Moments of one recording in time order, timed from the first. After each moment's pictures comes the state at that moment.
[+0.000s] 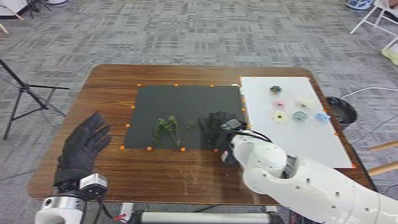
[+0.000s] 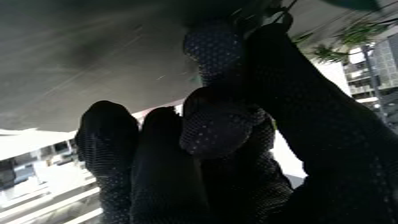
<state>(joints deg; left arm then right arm) 133.0 -49.6 -90.8 -120.3 36.5 17.0 27.3 -56.9 -49.9 21.3 -102.8 -113.3 3.8 35.6</state>
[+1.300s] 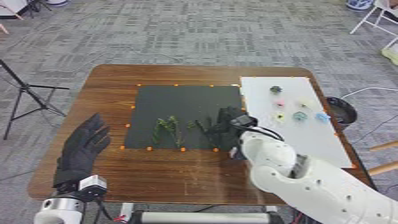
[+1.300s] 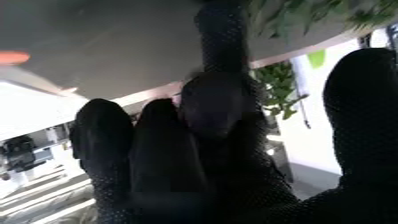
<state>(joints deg) 133.7 -49.8 -91.1 -120.3 36.6 17.0 27.3 -61.0 -47.6 27.9 -106.0 -115.3 2.0 38.6</state>
